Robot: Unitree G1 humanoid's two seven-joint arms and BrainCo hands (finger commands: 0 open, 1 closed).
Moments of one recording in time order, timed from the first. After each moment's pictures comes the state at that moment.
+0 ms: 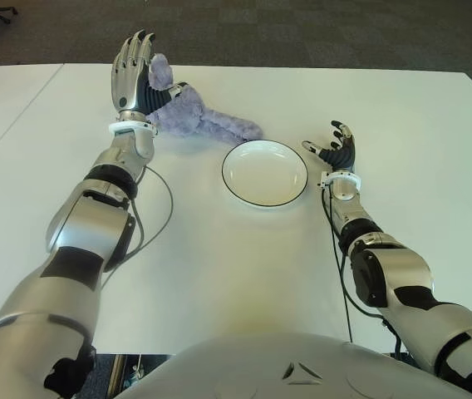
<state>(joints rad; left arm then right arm) -0.96 0.44 -0.40 1.31 0.67 -0.39 0.77 -0.67 -0.13 -0.12 1.25 -0.13 -0.46 -0.35</state>
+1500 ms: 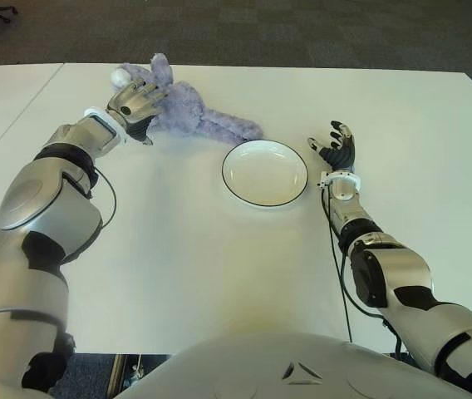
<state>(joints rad) -1.08 0.63 -0.97 1.38 1.18 -0.34 0.55 -0.67 -0.13 -0.11 1.25 -0.14 -0.46 -0.37</state>
